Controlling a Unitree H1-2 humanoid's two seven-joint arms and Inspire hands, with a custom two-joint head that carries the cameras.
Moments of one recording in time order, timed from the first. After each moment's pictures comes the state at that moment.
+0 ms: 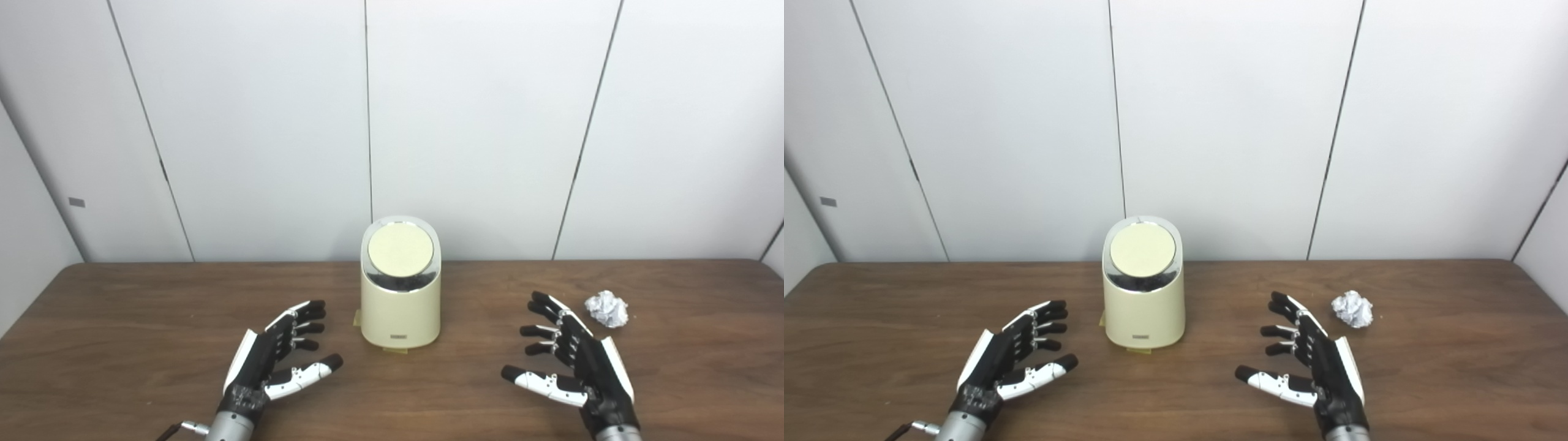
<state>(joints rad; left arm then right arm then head) -0.18 0.17 -0.01 0.14 0.08 -0.18 -0.11 -0.10 -0.08 -0.02 -0.04 -0.11 -0.05 -0.03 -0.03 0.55</state>
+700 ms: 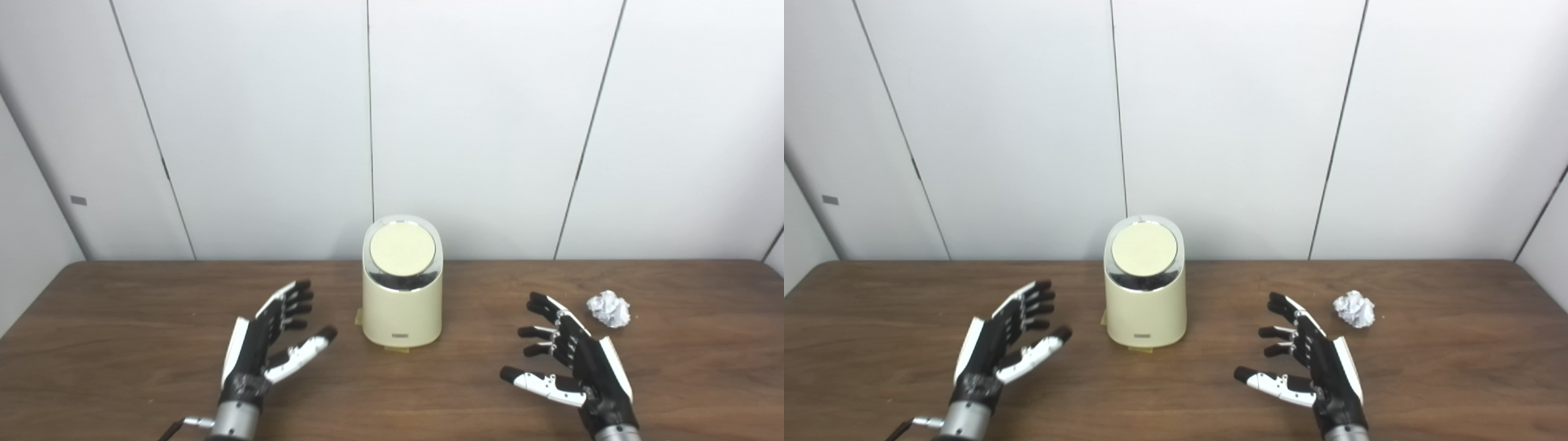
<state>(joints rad) -0.24 0.07 0.01 0.03 0.22 -0.06 0.04 -0.10 -0.09 -0.02 -0.02 -0.11 -0.05 -0.02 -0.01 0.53</state>
